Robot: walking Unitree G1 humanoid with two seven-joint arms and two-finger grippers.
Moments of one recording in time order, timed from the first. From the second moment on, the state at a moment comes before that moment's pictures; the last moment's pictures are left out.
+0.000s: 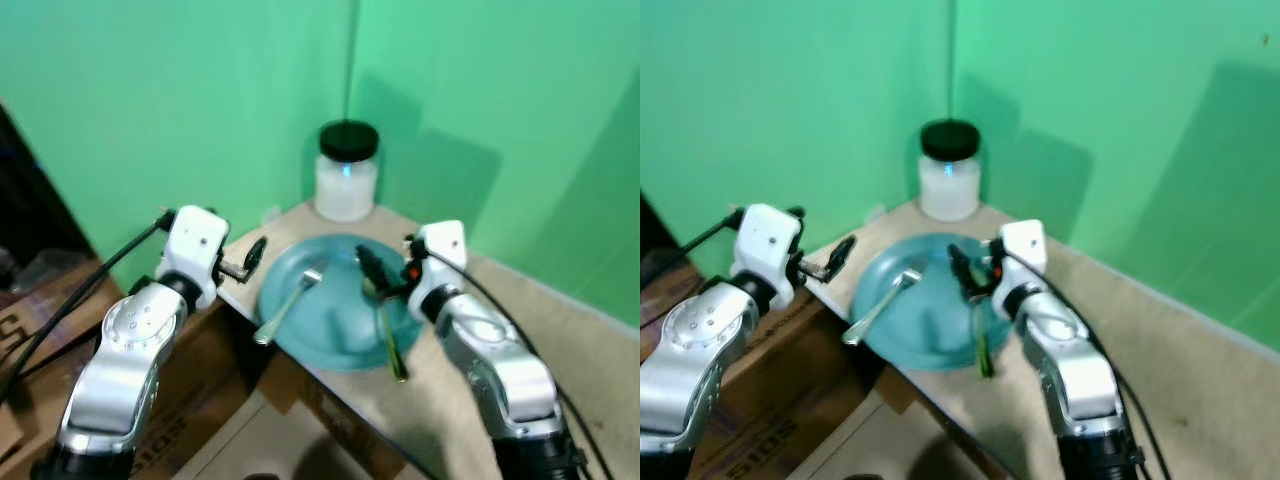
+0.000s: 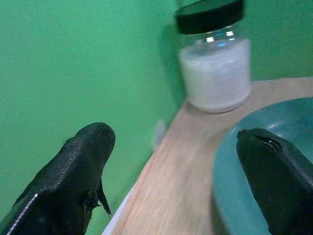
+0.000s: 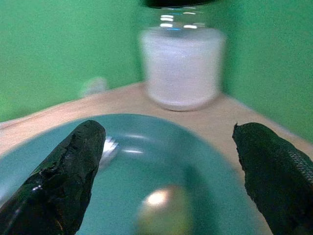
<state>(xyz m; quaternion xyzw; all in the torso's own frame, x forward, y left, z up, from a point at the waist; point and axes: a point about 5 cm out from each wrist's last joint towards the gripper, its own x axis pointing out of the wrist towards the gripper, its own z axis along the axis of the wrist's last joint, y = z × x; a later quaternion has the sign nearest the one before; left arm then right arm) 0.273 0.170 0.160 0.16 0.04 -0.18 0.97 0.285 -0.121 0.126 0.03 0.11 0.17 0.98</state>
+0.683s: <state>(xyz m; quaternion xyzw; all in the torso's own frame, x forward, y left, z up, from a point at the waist) 0.275 0.191 0.113 0.05 0.21 -0.23 0.95 0.290 -0.151 0.134 0.00 0.13 0.25 0.96</state>
